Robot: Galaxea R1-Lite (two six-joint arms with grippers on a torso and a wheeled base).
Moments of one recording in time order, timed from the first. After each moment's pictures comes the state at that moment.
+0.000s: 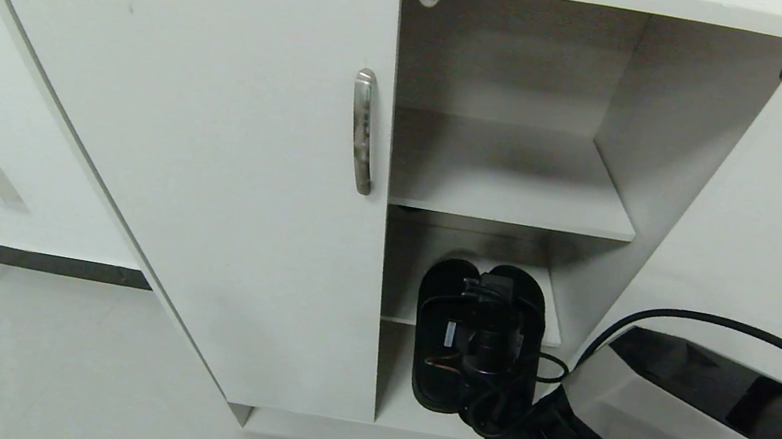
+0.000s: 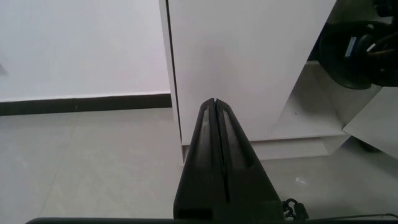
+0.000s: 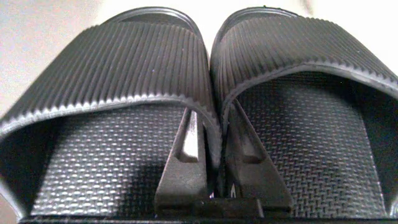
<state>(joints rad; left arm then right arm) 0.00 0.00 0.00 0.00 -0.03 0.01 0.71 2.43 -1.19 -1.13 -0.77 0.10</state>
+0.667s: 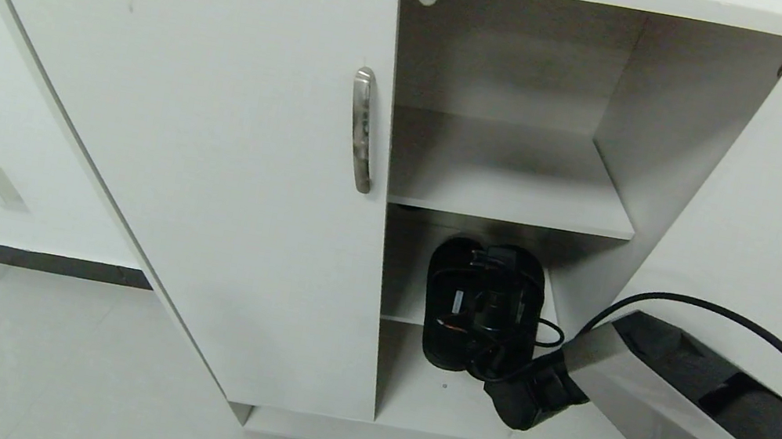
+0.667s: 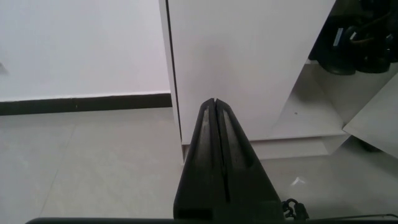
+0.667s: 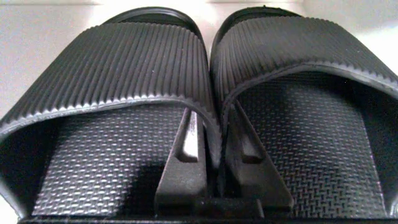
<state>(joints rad) 0.00 0.00 0.00 0.00 -0.03 0.01 0.62 2.54 -1.51 -0.97 -0.69 0.08</state>
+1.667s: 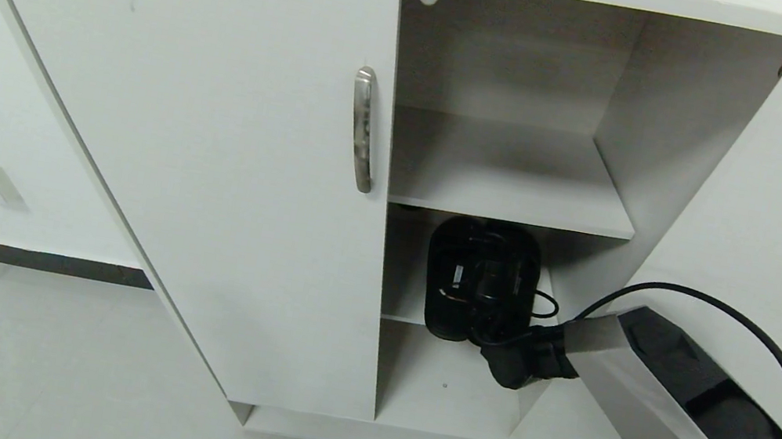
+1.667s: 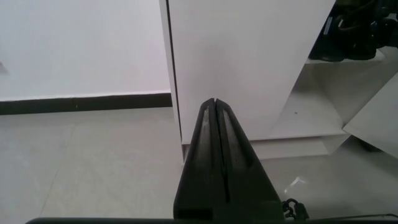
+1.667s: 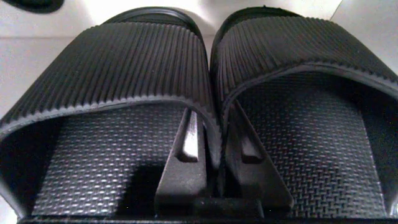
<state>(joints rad) 0.00 0.00 0.00 0.00 -0.03 0.01 0.58 2.62 -1.81 -0.78 -0.64 0.06</state>
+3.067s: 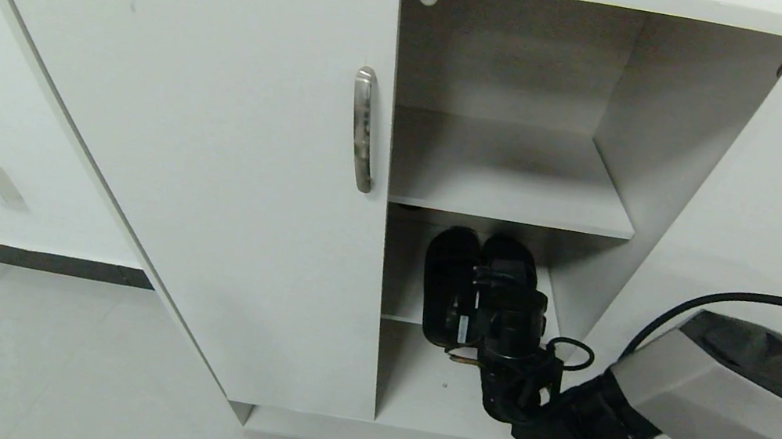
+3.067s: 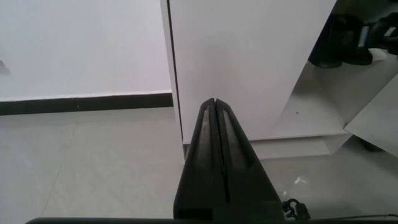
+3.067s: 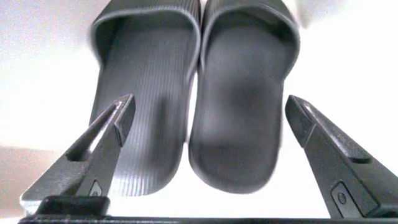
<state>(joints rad) 0.00 0.00 0.00 0.00 -0.03 0.02 0.71 2.28 -1.10 -1.01 -0.70 0.06</state>
